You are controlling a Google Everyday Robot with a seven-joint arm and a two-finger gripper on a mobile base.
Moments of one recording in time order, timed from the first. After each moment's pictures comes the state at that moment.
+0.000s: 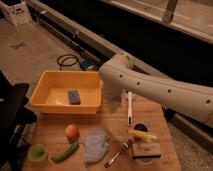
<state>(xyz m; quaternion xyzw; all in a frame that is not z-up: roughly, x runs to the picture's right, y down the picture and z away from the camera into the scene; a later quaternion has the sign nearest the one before) 0.017 0.070 0.689 -0.25 -0.11 -0.18 0.94</state>
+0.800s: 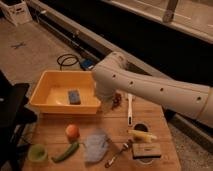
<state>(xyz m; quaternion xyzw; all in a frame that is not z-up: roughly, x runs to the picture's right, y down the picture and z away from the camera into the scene) -0.037 0.073 0.688 -0.24 -0.16 -0.24 0.93</state>
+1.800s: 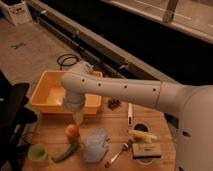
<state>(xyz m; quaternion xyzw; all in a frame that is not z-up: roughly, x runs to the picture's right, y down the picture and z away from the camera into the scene) -0.164 0.135 0.689 -0.28 -0.29 -0.37 0.84</state>
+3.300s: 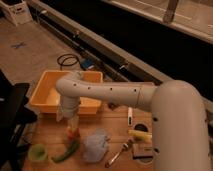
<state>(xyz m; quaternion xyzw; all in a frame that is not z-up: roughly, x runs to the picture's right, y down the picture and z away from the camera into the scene) -0.195 0.180 0.733 -0.34 -0.31 -0.38 0.80</state>
